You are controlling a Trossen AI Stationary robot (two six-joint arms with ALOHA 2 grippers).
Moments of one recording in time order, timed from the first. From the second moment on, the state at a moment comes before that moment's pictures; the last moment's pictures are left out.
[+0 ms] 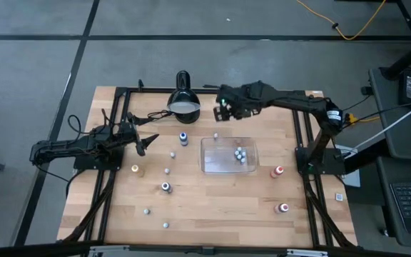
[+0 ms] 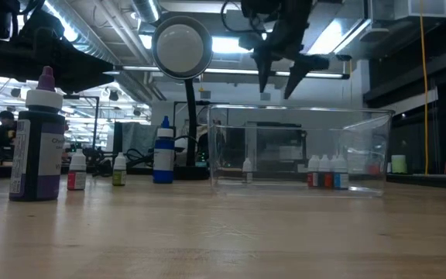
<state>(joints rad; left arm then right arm) 0.13 0.01 0.01 0.06 -0.29 0.02 -0.28 1.79 1.70 -1.15 0.15 1.02</state>
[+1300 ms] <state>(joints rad) 0.13 0.01 0.01 0.06 -0.29 0.02 -0.37 2.14 1.70 -0.95 -0.24 1.04</state>
